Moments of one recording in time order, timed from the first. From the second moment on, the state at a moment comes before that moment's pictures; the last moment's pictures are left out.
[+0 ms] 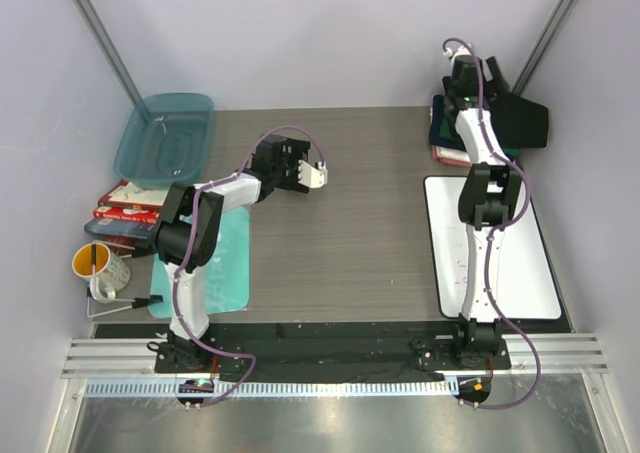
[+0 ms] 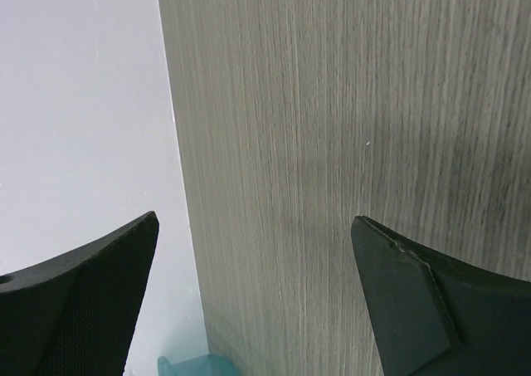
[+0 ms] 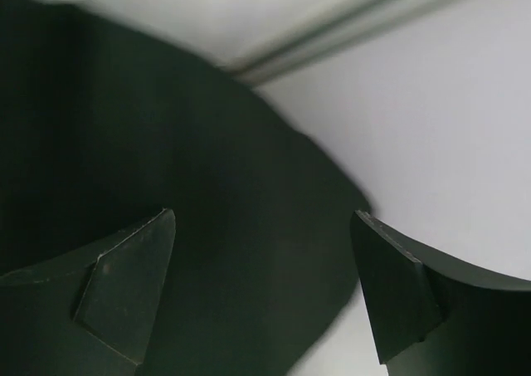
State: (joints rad) left arm -0.38 2.03 1.29 0.18 0.23 1.39; right arm -0.03 2.47 2.34 -0.19 0.68 -0.67
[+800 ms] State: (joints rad) left arm -0.38 1.99 1.28 0.14 0.22 1.39; right arm 0.02 2.55 2.39 -0.38 0.54 -0.29
